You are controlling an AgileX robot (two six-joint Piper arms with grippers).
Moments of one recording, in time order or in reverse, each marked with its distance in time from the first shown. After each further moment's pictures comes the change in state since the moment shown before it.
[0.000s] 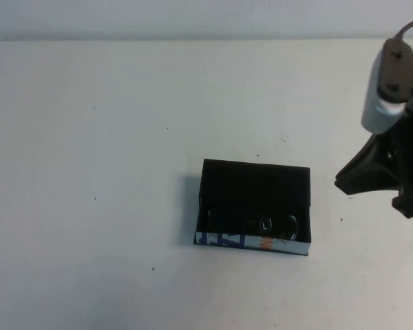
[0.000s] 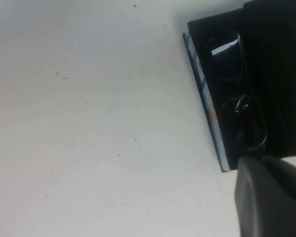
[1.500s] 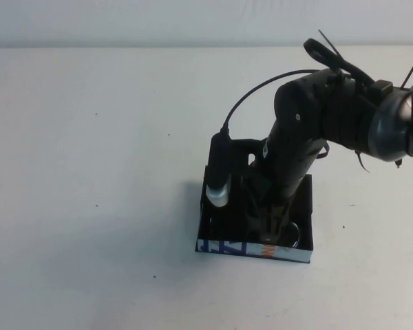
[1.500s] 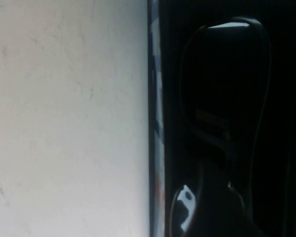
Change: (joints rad) right arm 0.365 0.566 -0.284 -0.457 -0.232 0.180; left arm 0.000 0.000 0.000 0.000 0.000 0.000
